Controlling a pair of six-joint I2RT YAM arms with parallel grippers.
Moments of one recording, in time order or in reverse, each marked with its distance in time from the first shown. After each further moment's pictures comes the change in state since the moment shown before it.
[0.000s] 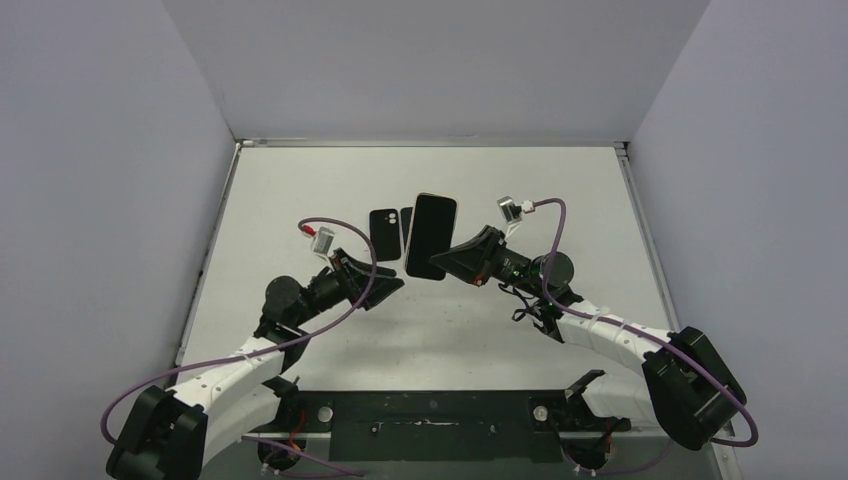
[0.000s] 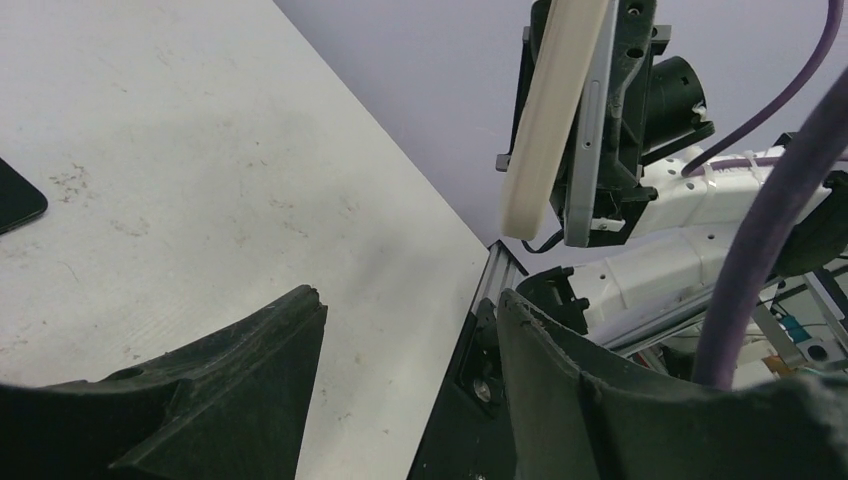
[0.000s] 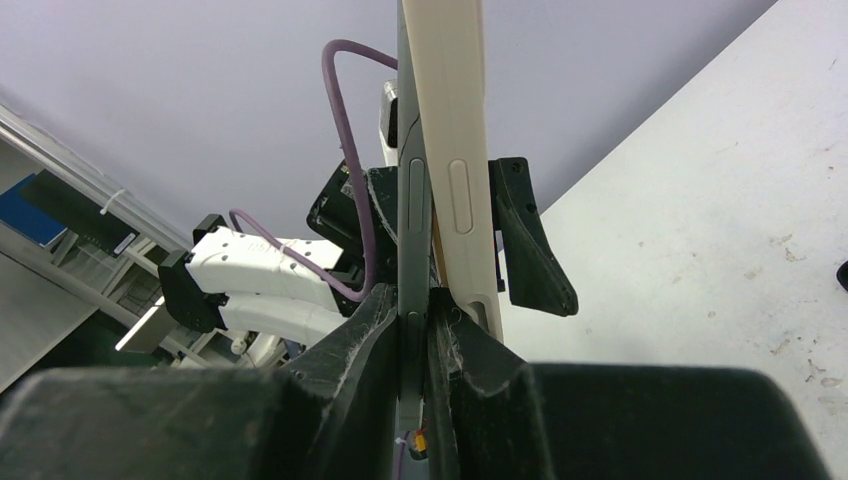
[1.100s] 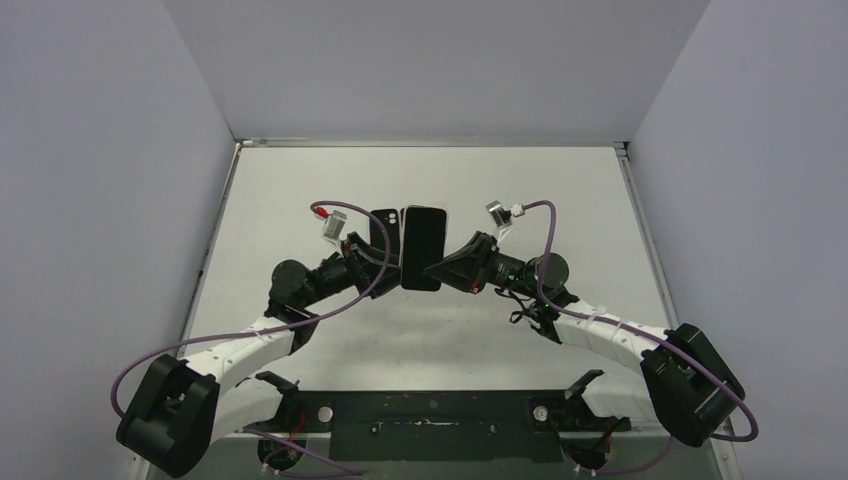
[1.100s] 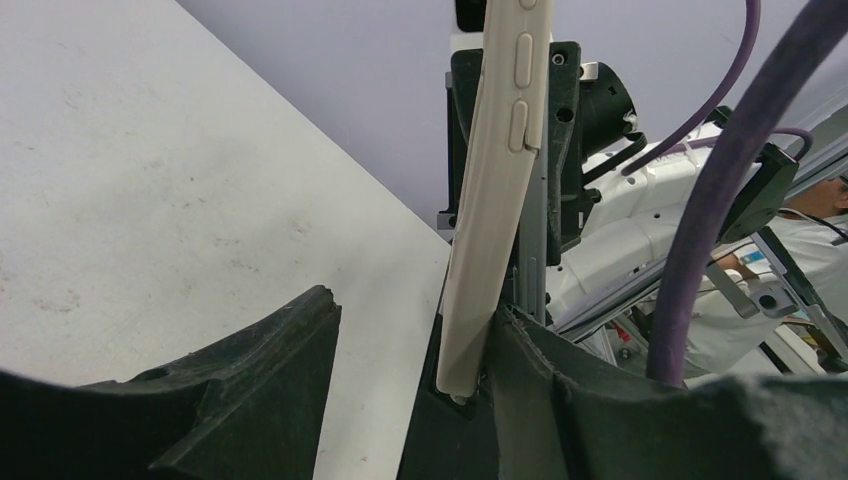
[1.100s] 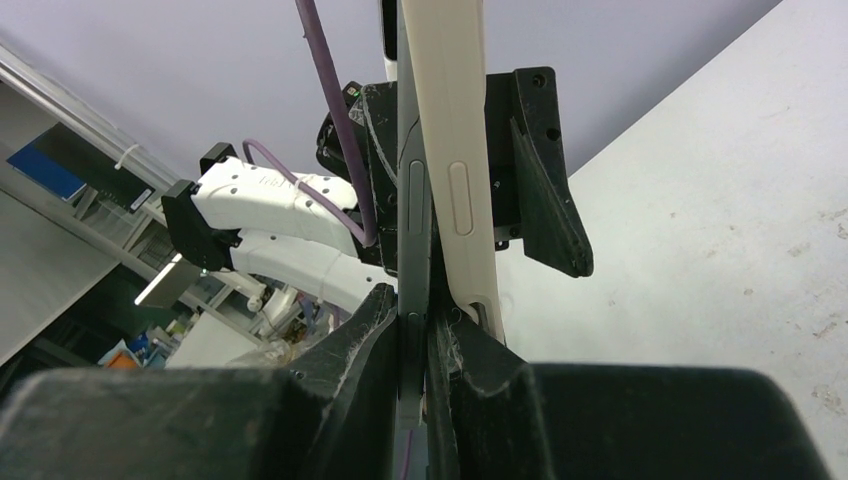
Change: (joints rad) left arm -0.023 0.168 0.134 0.135 0.115 -0.020; right arm 0.039 0.013 0.001 -0.001 -0.056 -0.006
